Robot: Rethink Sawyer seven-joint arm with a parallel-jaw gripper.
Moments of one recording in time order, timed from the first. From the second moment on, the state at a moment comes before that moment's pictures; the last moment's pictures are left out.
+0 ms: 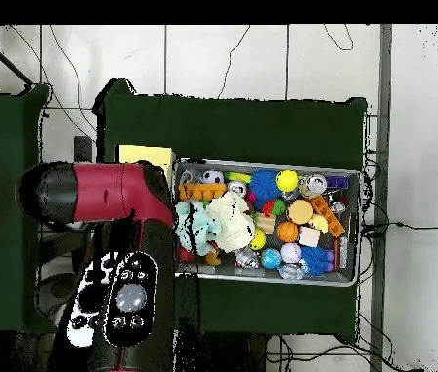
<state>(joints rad) 0.24 -0.57 -0.19 1.33 0.17 0.93 2.31</state>
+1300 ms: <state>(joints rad) 0.18 -0.49 -0.20 1.20 0.17 0.88 2.31</state>
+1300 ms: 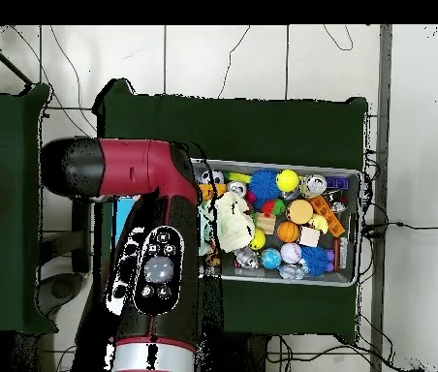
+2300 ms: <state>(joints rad) 0.18 -0.43 -0.20 1.19 0.17 0.84 2.31</state>
